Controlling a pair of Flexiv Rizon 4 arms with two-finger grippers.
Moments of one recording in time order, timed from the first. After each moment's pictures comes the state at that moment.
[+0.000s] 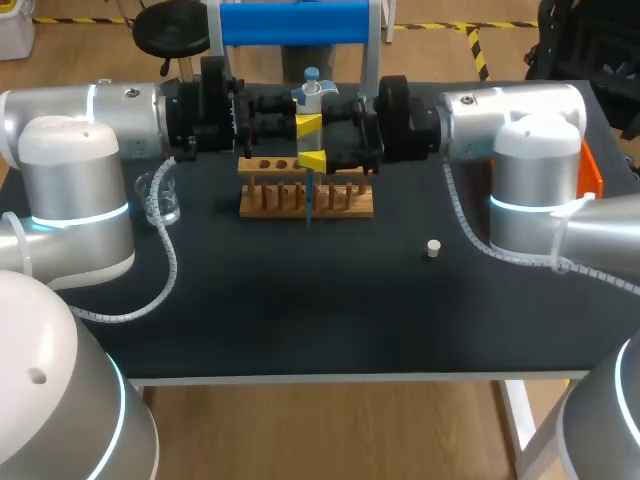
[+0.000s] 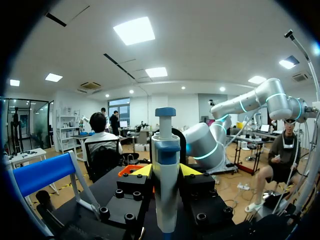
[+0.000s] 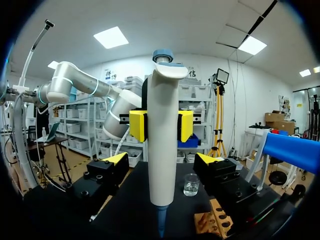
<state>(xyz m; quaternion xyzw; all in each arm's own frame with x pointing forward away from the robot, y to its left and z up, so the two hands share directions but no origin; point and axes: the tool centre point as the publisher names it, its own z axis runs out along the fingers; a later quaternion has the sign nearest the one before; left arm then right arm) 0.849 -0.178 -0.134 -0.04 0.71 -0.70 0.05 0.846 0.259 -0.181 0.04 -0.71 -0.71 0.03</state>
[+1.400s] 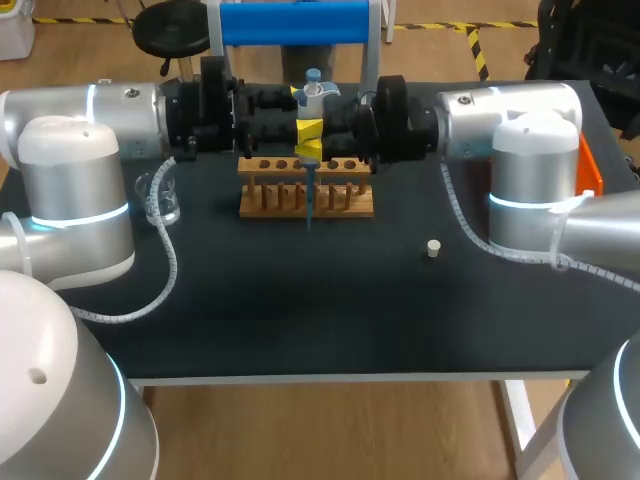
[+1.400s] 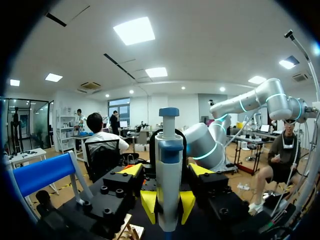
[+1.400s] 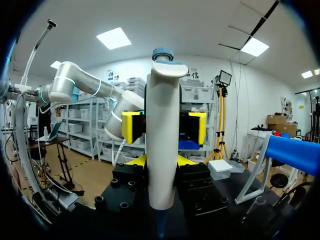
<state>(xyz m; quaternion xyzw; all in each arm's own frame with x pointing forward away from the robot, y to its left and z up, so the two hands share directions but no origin) 0.848 -0.178 -0.133 -0.04 0.71 -0.70 0.05 0.843 0.260 -0.179 0.05 -0.70 -0.71 0.03</state>
